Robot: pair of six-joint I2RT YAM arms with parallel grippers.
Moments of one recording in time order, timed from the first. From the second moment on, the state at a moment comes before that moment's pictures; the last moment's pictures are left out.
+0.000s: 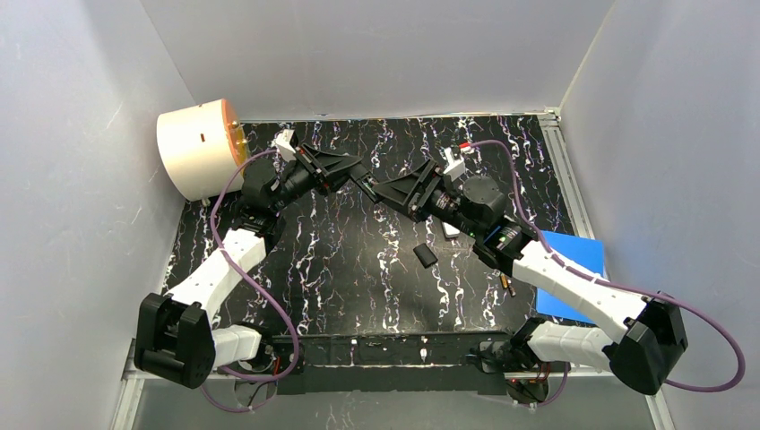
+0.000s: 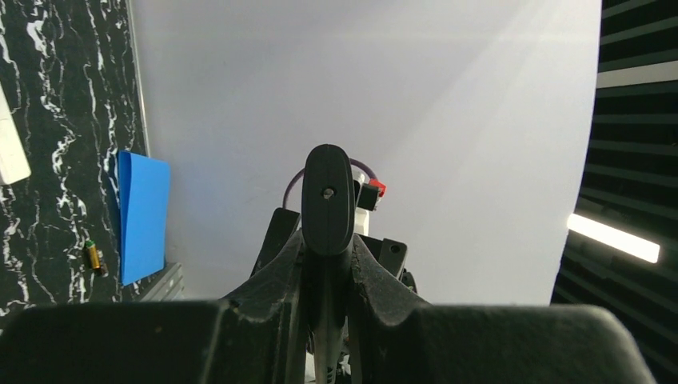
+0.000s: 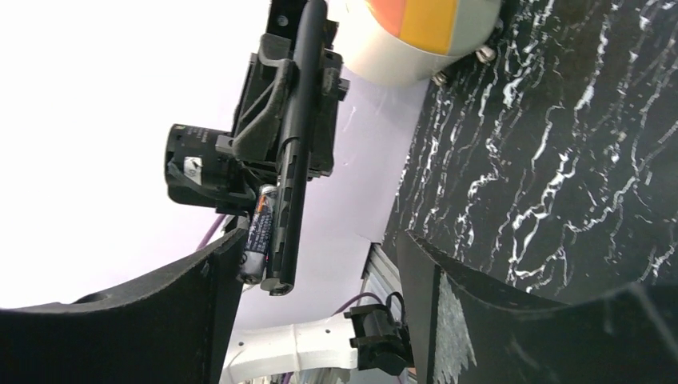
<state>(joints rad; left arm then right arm) -0.31 1.22 0.81 0.50 0.60 -1.63 0.80 1.13 0.88 0.22 -0.16 1.21</state>
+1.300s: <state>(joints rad) -0.31 1.21 0.79 0.53 0.59 -1.74 0.80 1.15 0.76 0.63 -0.20 1.31</state>
